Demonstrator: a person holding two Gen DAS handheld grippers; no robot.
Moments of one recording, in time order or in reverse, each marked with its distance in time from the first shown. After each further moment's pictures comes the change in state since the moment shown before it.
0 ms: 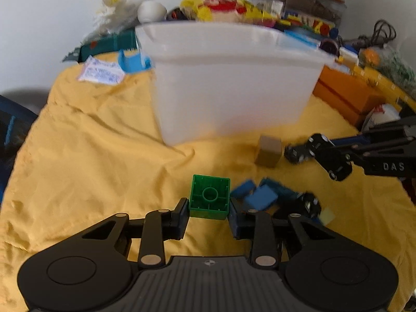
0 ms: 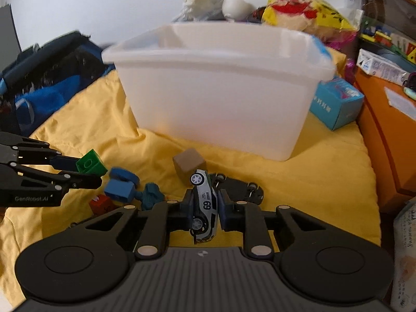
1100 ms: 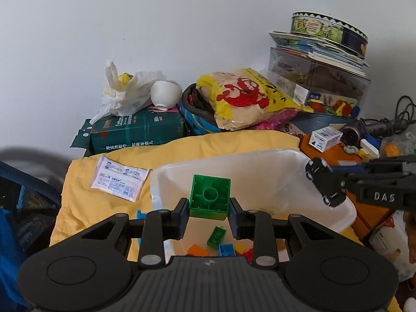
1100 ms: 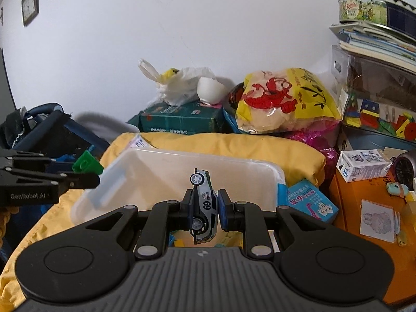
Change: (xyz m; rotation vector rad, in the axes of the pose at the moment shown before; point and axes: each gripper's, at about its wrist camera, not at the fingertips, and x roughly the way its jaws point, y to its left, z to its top) left arm -0.009 0.009 0.171 -0.033 -0.179 0.059; right arm -0.015 -0.051 0.143 0.049 -0.200 -0.028
